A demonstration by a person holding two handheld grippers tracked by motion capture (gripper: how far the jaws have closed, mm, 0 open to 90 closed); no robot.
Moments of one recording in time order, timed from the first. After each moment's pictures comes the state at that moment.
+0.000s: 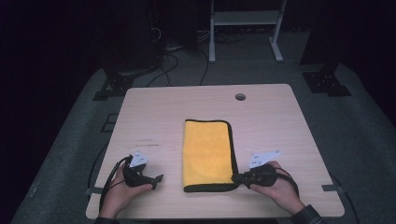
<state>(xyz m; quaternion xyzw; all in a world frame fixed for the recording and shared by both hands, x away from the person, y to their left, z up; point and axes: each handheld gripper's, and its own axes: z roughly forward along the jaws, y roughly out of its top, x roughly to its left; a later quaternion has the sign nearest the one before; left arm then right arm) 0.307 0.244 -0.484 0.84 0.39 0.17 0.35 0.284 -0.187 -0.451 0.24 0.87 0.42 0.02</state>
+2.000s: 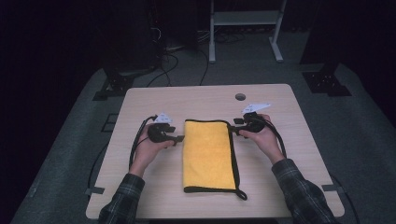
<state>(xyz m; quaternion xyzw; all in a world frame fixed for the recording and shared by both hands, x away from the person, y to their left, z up) 0.437 0.172 -0.433 0.85 0.33 0.14 0.38 0.457 -0.186 -0.441 0.34 0.82 0.44 0.12</state>
